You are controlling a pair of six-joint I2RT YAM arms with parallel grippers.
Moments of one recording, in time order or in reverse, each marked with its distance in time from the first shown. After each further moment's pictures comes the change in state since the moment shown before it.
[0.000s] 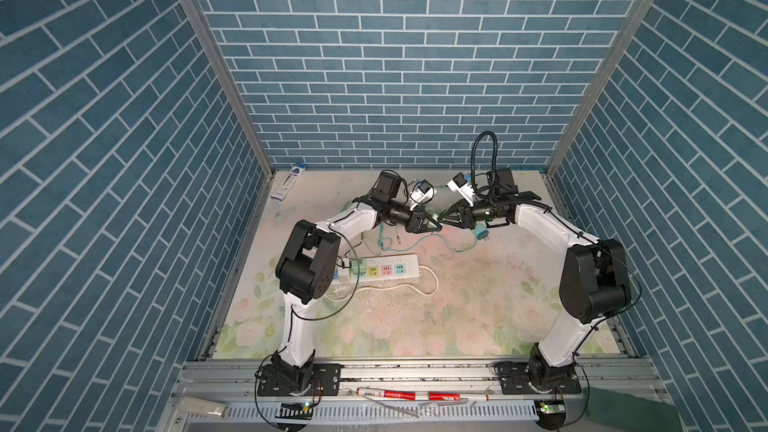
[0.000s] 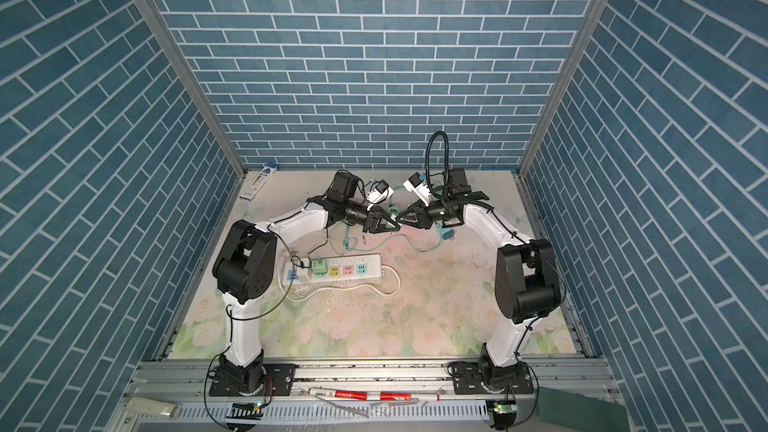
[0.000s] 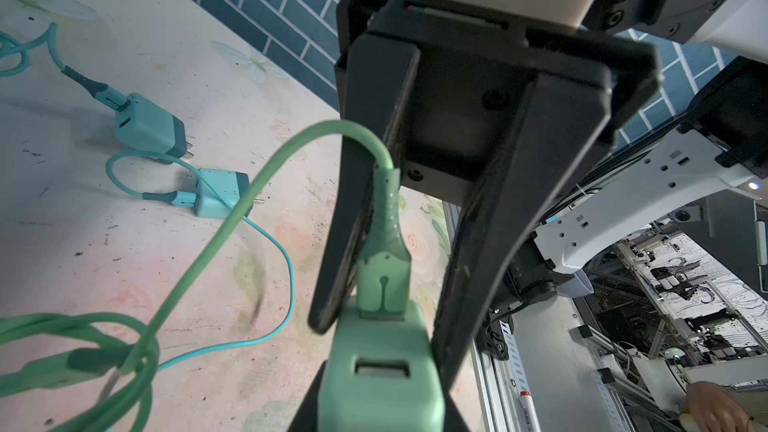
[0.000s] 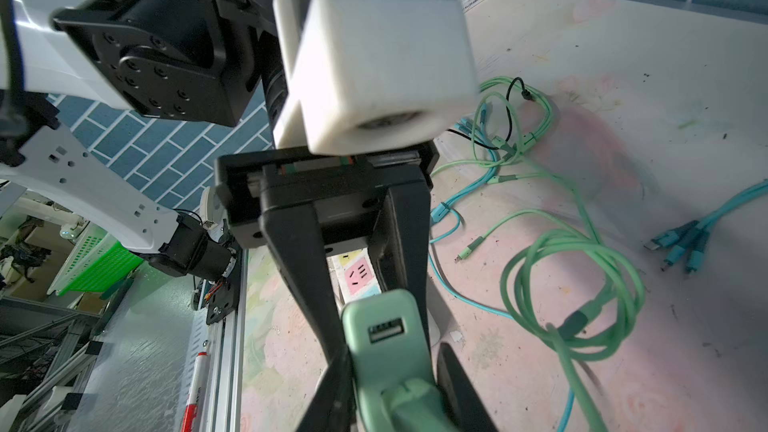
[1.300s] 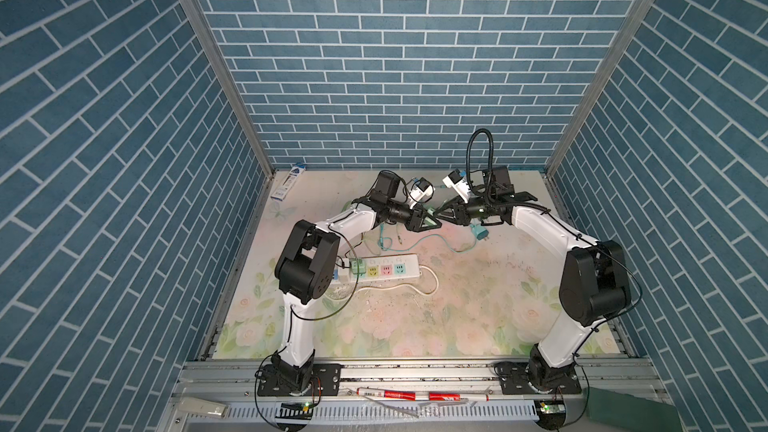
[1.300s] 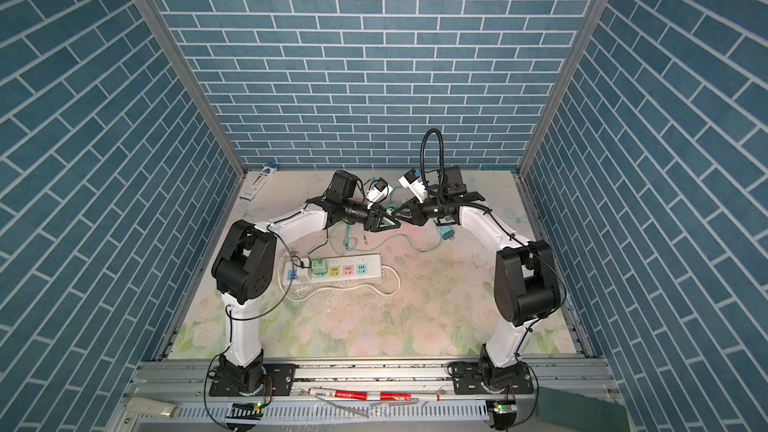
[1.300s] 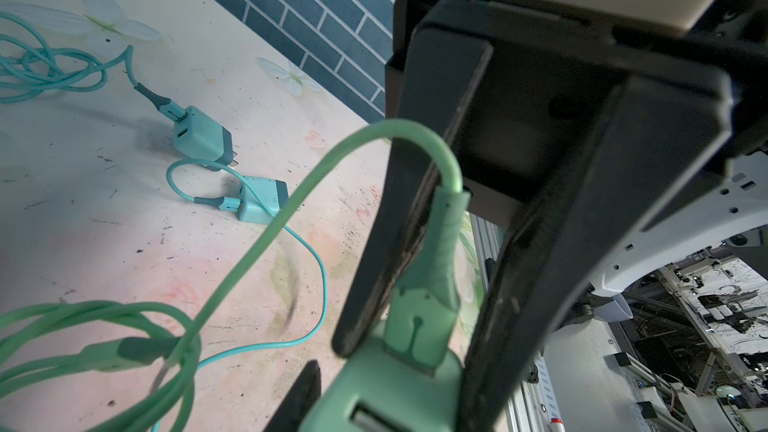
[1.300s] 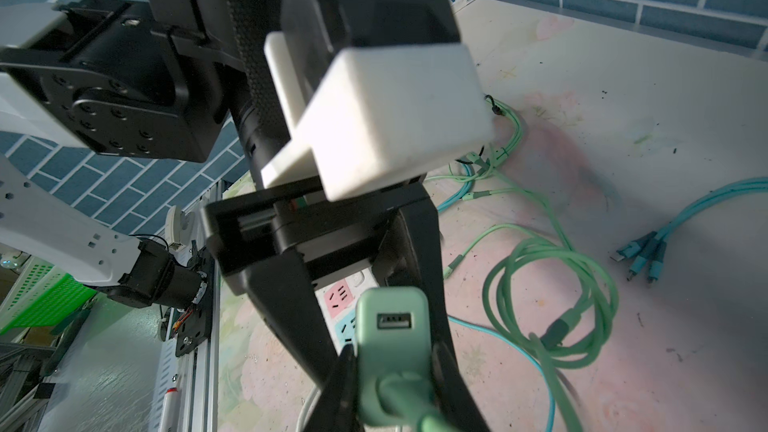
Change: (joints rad) left arm 0.015 -0.003 -0.022 0.072 -0.083 -0.049; right arm 0.038 -0.015 0.000 0.095 0.107 0.099
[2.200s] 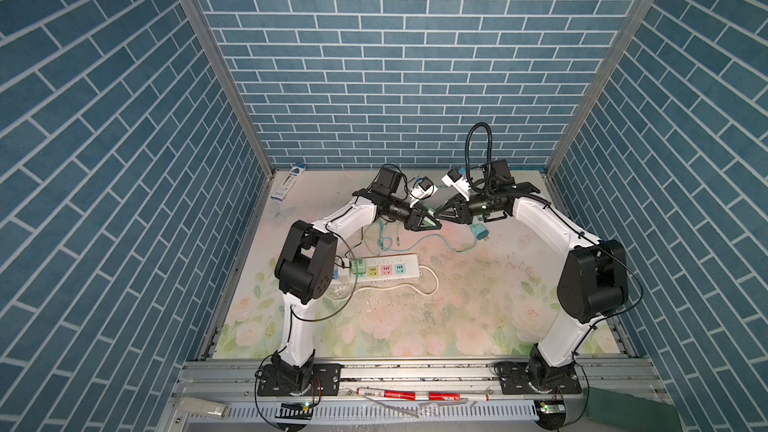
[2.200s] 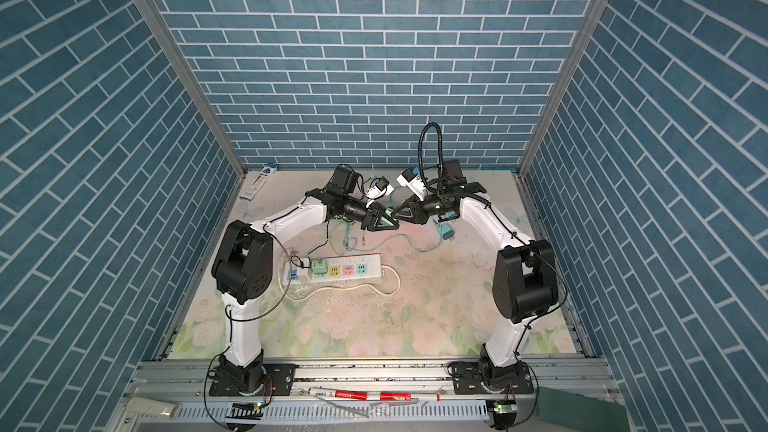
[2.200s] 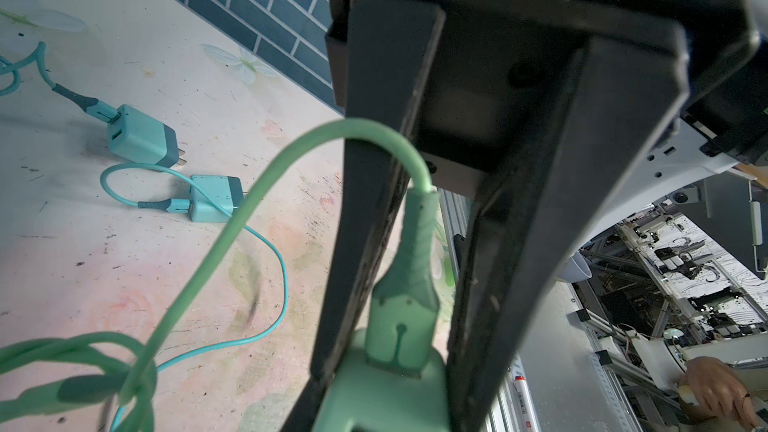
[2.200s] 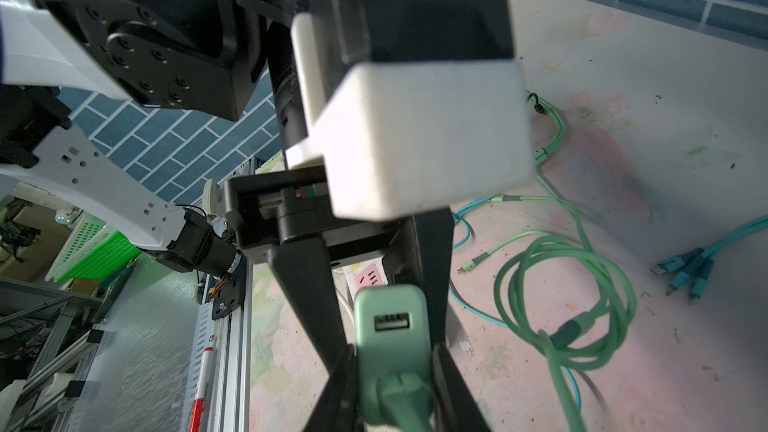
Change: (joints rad) left arm -0.001 0.000 0.113 -0.267 0.082 0.180; right arm 0.000 0.027 0.134 -0.254 -0.069 -0.168
